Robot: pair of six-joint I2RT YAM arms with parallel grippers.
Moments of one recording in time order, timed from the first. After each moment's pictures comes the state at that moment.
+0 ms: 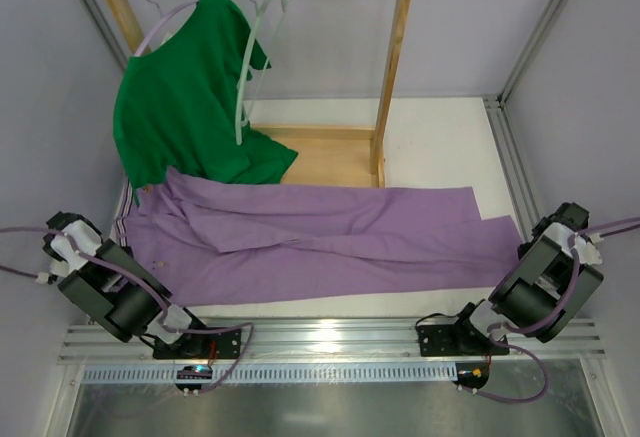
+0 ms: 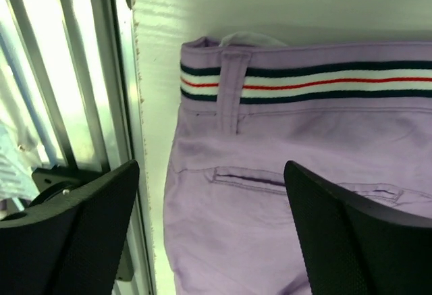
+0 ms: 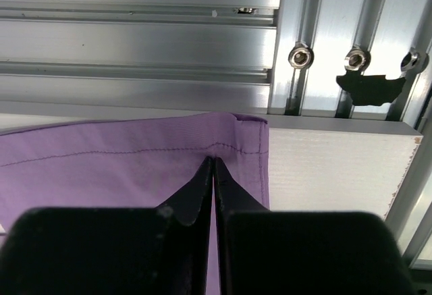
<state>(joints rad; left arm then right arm) 0.91 1.43 0.90 -0.95 -0.23 -0.75 -0.79 1.38 0.68 -0.53 0.24 0.73</state>
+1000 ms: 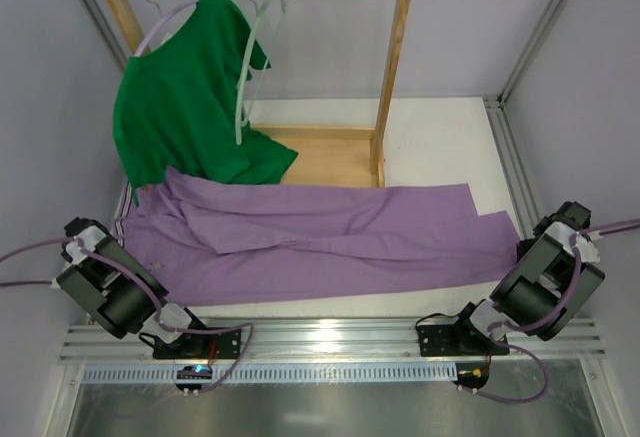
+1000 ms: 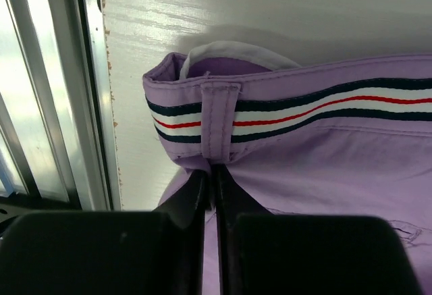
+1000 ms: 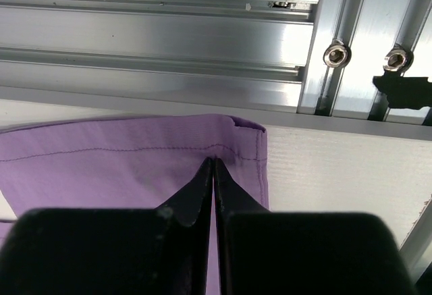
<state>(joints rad) 0.87 1.45 0.76 -0.78 -0.28 -0.83 -0.79 1.40 0.69 -0.50 0.16 0.73</state>
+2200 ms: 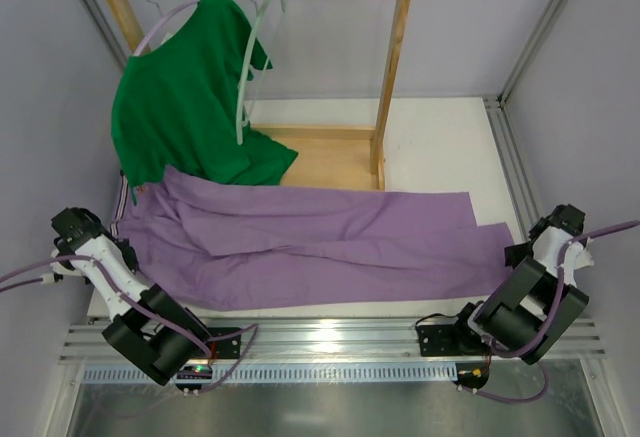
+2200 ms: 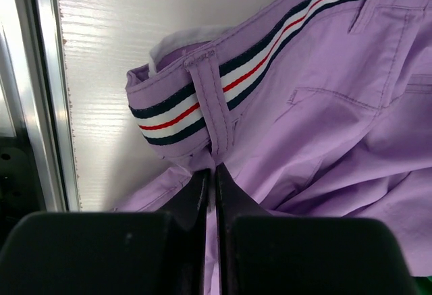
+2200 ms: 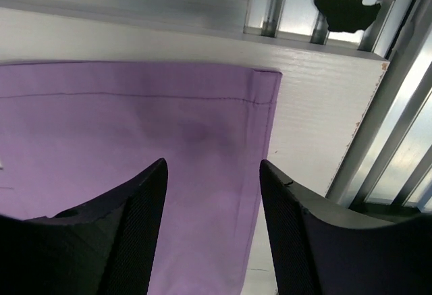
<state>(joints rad) 0.85 1.10 0.84 -0.95 -0.09 -0.94 -0.76 1.22 0.70 -0.77 0.17 0.67</state>
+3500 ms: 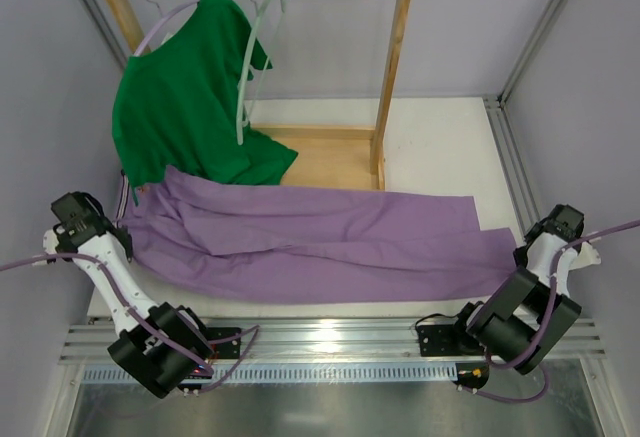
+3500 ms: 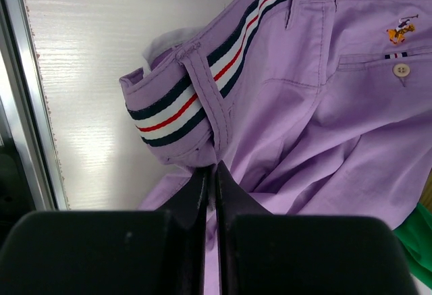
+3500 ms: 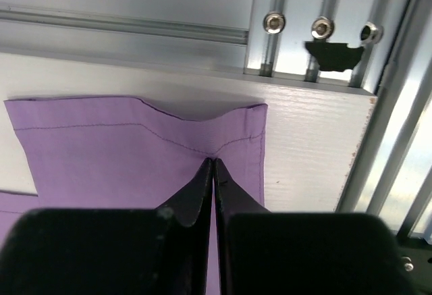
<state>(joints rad) 0.75 1.05 0.94 -0.98 -0.13 -0.94 -0.75 1.16 0.63 -0.65 0.28 0.70</state>
